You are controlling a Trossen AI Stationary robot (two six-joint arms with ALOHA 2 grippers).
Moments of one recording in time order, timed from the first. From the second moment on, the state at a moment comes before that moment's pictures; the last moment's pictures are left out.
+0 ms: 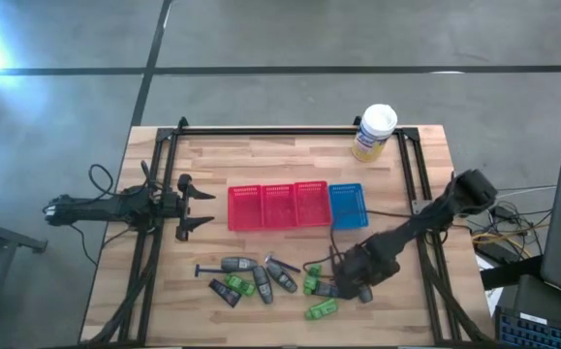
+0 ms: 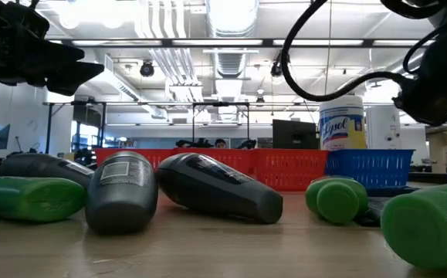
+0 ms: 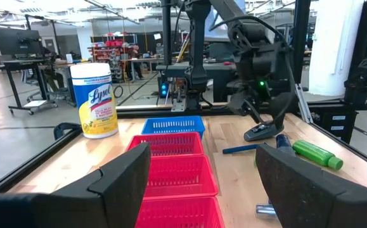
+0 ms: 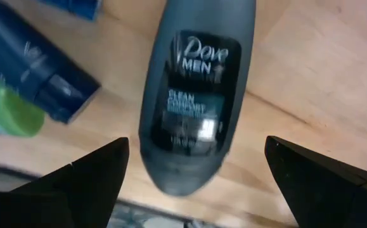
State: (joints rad) left arm -0.04 0.01 0.01 0.03 -0.06 0.05; right arm 0.52 1.69 0.96 -0.71 -0.38 1.67
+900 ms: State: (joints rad) left arm -0.04 0.01 0.01 0.03 -0.07 0.04; right arm 0.58 1.73 0.99 -0.73 -0.20 1.67
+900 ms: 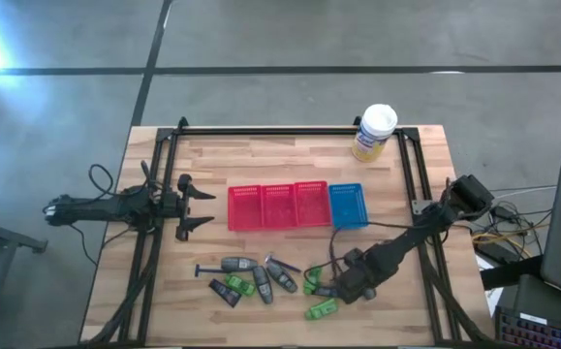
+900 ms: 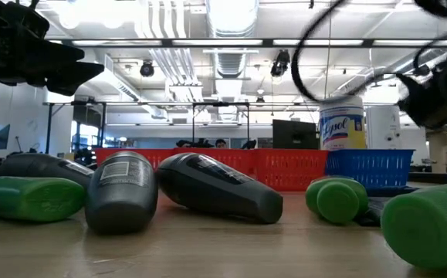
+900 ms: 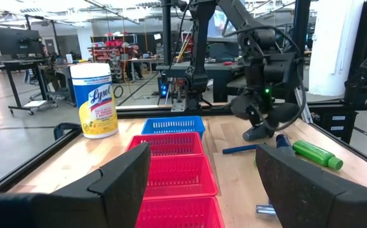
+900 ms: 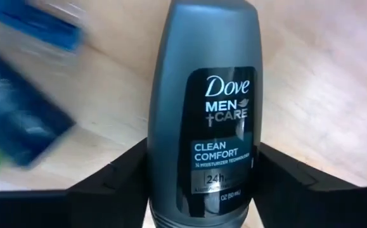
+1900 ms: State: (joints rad) left arm -0.04 0.01 0.01 0.03 -0.06 0.05; right arm -0.21 1.38 0.93 -0.87 -0.01 1.06
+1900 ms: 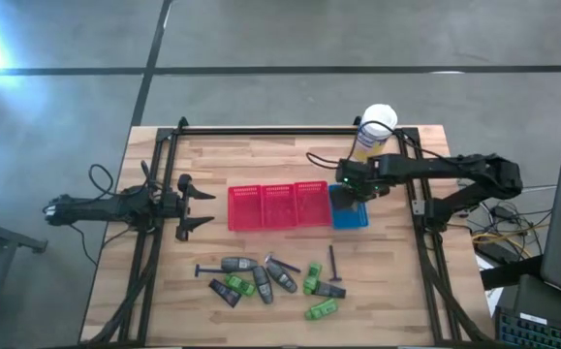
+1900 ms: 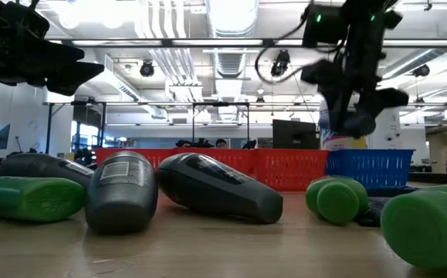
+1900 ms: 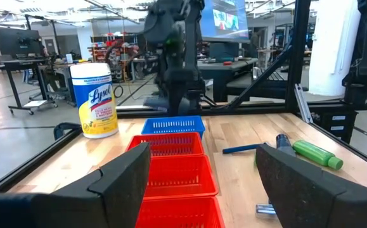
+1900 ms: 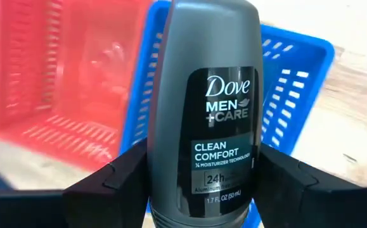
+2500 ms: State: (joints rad) left arm -0.04 0.01 0.01 0.03 -0.06 0.05; right arm -0.19 1.39 0.93 -0.80 0.00 1.04
